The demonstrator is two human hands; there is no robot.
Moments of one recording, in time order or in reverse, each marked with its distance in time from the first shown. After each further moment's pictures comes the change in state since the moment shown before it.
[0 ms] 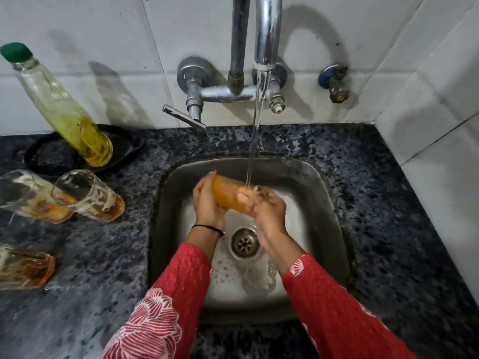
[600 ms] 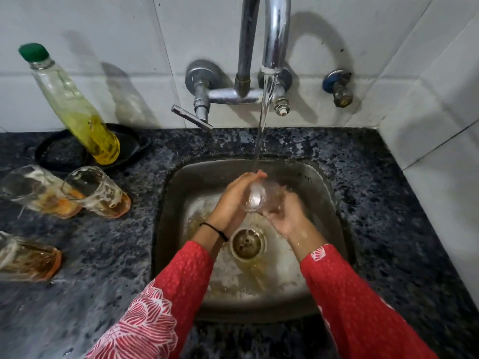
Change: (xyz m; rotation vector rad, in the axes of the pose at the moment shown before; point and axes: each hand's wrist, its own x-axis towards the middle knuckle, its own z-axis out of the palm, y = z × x) left_hand -0.011 -0.007 0.012 0.175 -0.581 -0.054; right_hand 0.024 -0.028 -0.023 0.114 -0.010 0.280
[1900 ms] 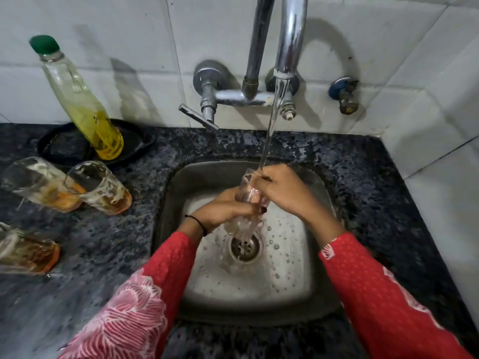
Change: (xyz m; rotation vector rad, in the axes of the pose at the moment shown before) left_hand -0.005 0.011 -0.033 0.602 -0.252 0.006; right_hand -0.057 -0.051 0.039 -1.430 -0.343 -0.750
